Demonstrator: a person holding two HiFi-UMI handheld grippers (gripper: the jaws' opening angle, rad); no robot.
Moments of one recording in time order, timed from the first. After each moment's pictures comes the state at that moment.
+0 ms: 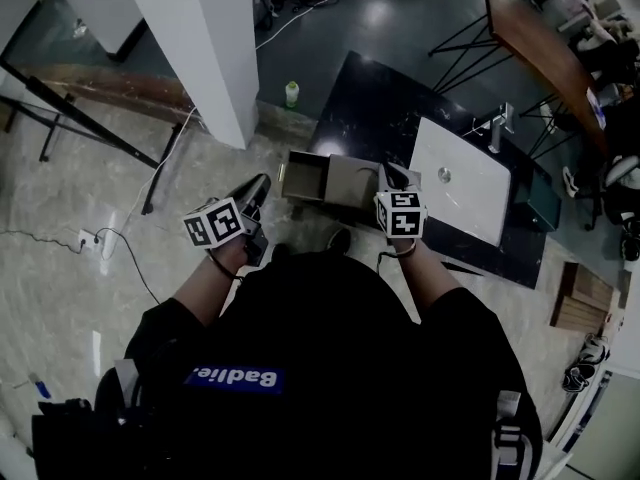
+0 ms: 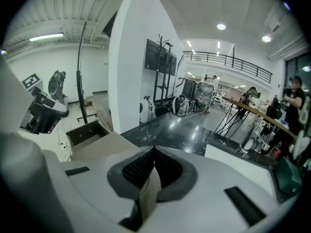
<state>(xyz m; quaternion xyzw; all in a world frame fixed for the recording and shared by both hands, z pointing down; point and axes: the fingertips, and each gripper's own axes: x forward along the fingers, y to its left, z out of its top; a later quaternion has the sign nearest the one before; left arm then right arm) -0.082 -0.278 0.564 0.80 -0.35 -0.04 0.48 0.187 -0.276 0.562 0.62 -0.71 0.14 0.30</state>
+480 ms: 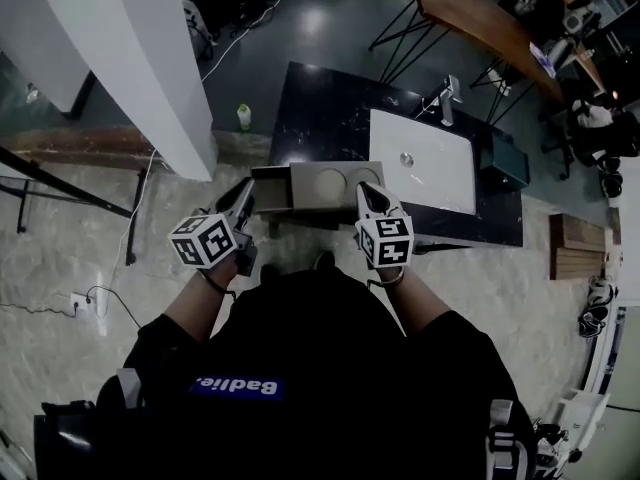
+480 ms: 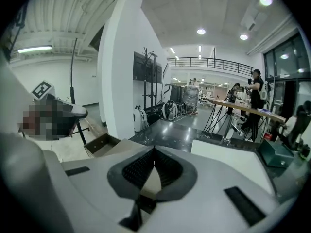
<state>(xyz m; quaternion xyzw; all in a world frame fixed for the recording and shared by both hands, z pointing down) -0.037 -0.280 0.498 0.88 -0.28 -0.03 0.38 0.180 -0.201 0.512 0.68 -0.68 0.16 0.23</state>
